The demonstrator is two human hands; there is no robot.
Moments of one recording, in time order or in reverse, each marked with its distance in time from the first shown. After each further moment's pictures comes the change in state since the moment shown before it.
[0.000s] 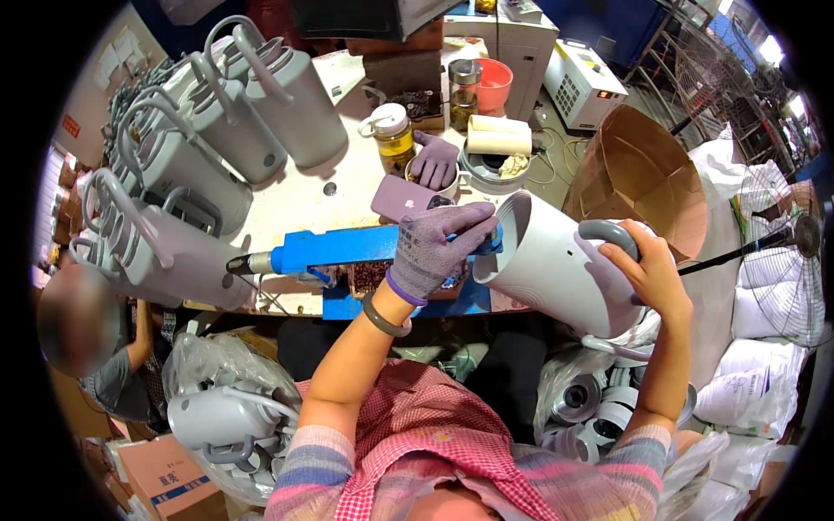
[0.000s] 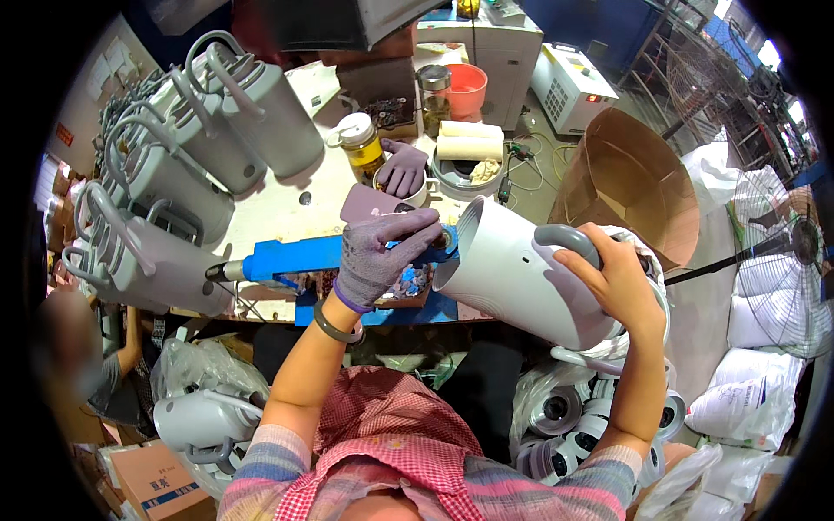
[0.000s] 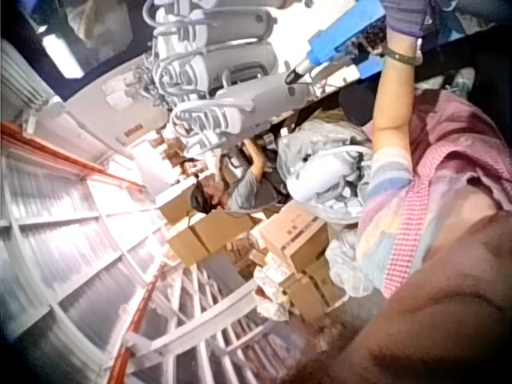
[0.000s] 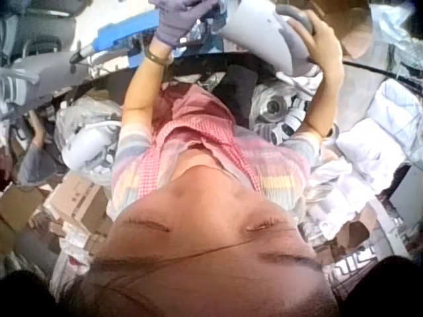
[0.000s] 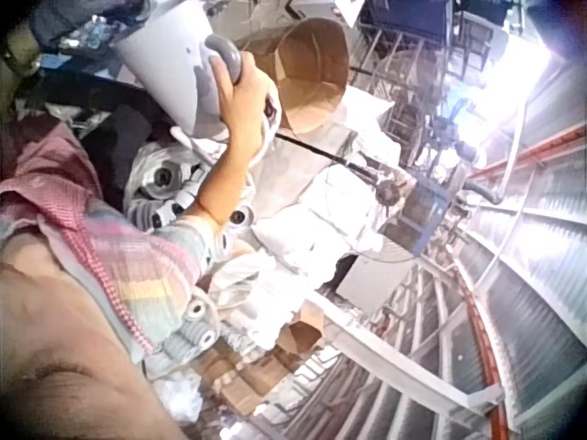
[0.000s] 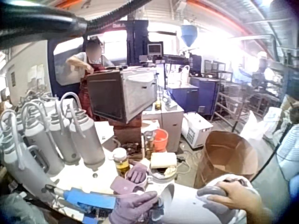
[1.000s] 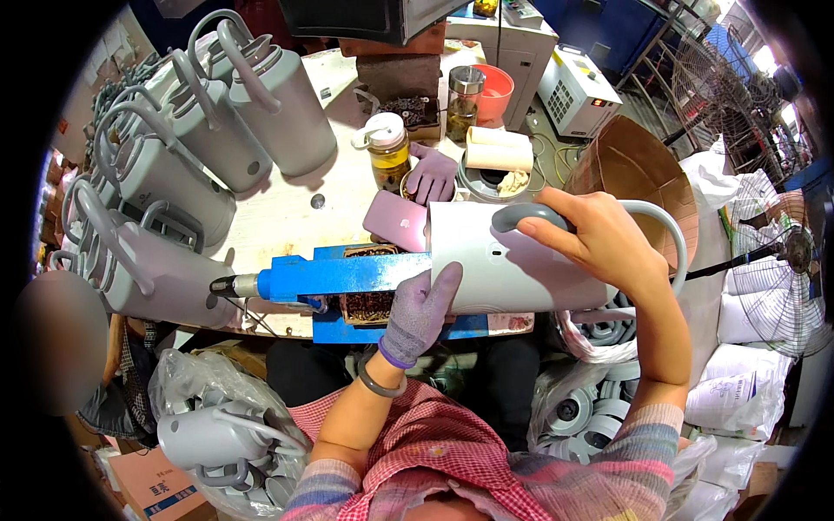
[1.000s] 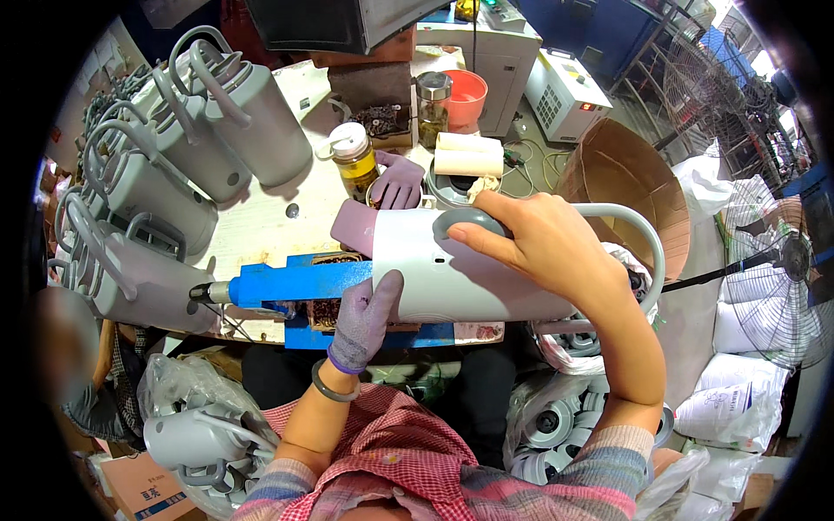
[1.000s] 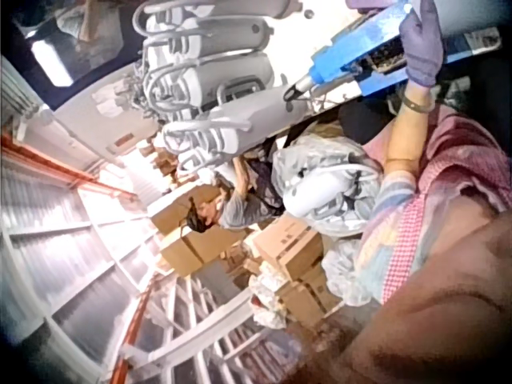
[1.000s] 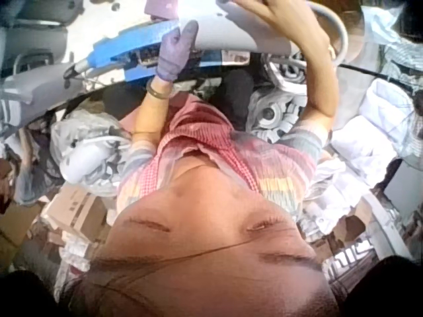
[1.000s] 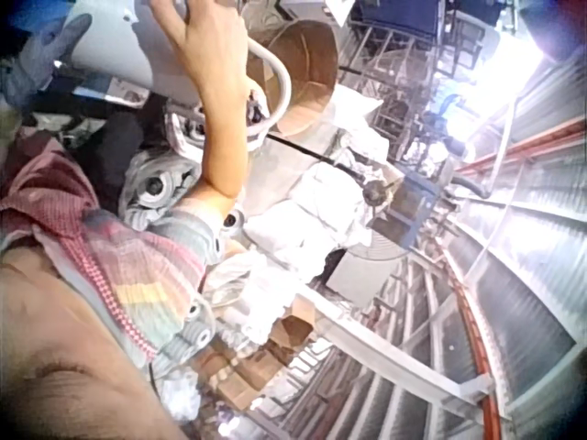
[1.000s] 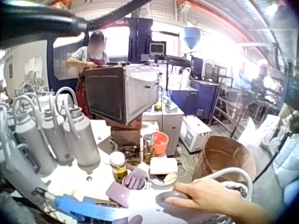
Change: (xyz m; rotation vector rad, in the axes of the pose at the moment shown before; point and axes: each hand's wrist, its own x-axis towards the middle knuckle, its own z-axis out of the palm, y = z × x) left_hand -0.046 0.003 0.007 -0.637 0.069 -0.896; right_hand 0.104 -0.072 0.032 -0.182 -0.206 -0.236
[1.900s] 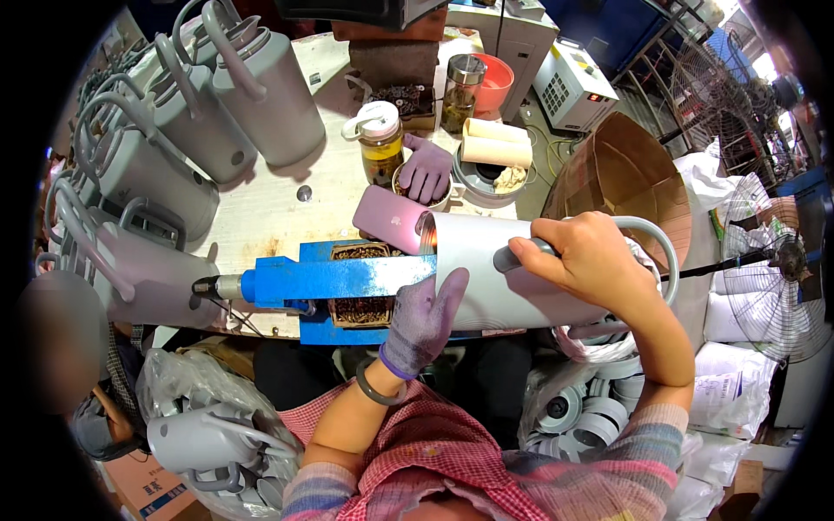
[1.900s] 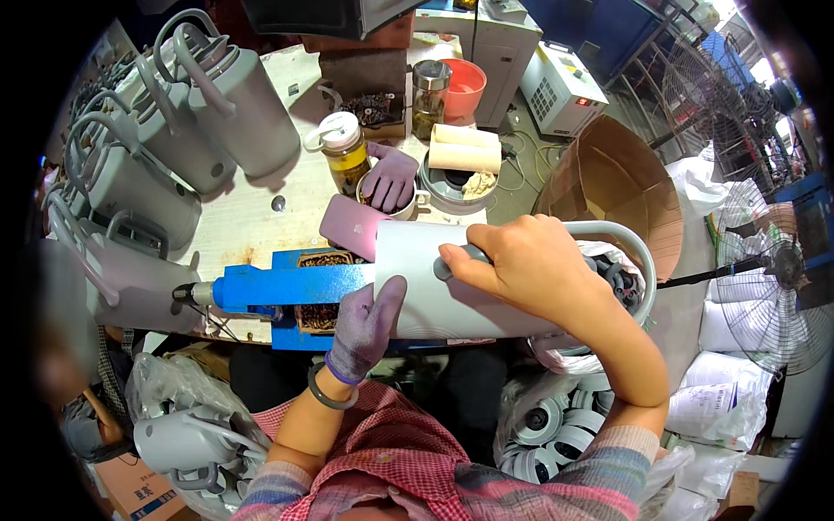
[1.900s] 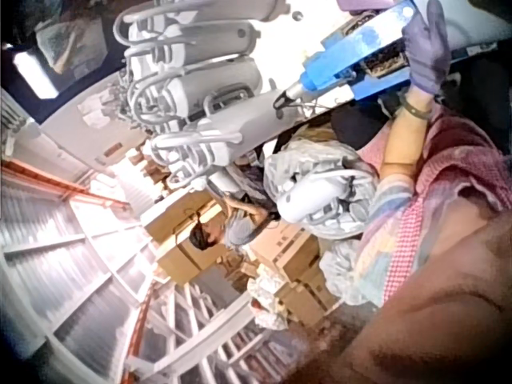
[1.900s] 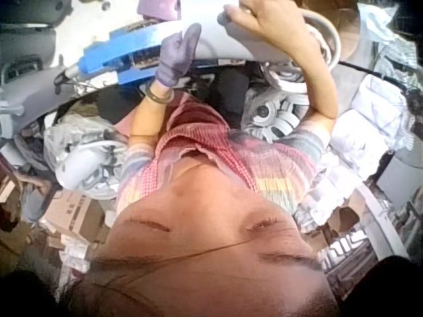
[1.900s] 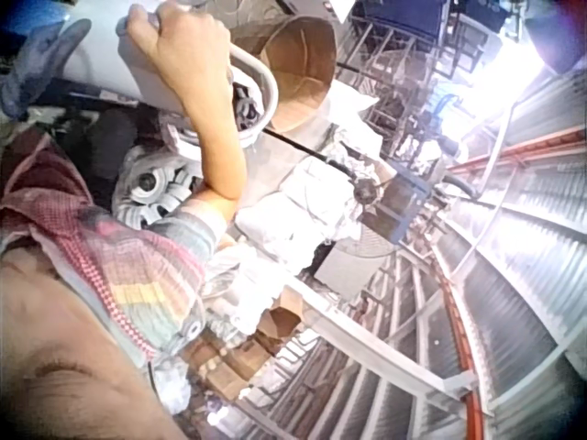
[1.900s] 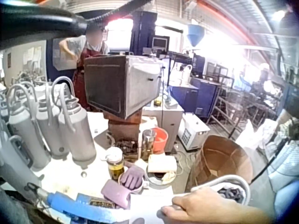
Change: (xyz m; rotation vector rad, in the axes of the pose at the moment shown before) left_hand 0.005 0.007 0.003 0.168 -0.035 -0.025; right_hand 0.005 0.001 0.026 -0.148 -0.011 -0.051
